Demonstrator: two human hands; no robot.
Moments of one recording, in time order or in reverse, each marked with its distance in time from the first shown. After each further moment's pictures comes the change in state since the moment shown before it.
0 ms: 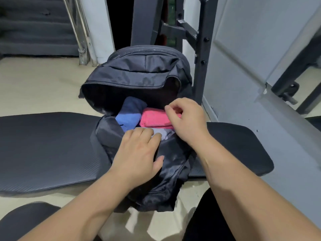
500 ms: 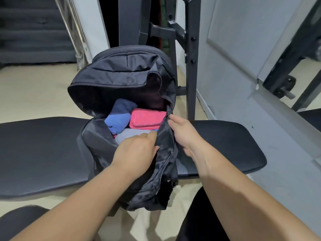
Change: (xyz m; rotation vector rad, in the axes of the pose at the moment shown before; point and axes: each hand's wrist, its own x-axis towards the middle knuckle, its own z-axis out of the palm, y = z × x) left_hand 0.029 0.028 0.010 0.081 -0.093 -0.040; right_hand -0.027 0.050 0.002 0.602 -0.312 0.688
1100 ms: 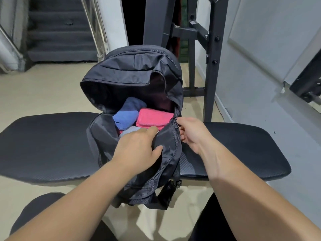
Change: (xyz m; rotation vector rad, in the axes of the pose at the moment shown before) left_hand -0.027 -0.042 -0.020 -0.180 0.010 -0.191; right_hand -0.002 -0.022 0.035 0.246 -0.061 0.150
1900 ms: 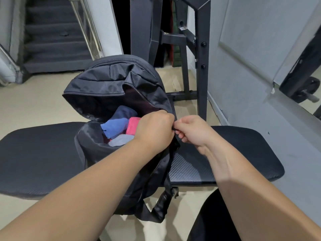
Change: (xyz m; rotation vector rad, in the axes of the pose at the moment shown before) left_hand 0.085 0.075 -0.016 0.127 -0.005 0.077; right_hand -0.029 -0.040 -0.039 -0.292 -0.066 -0.128
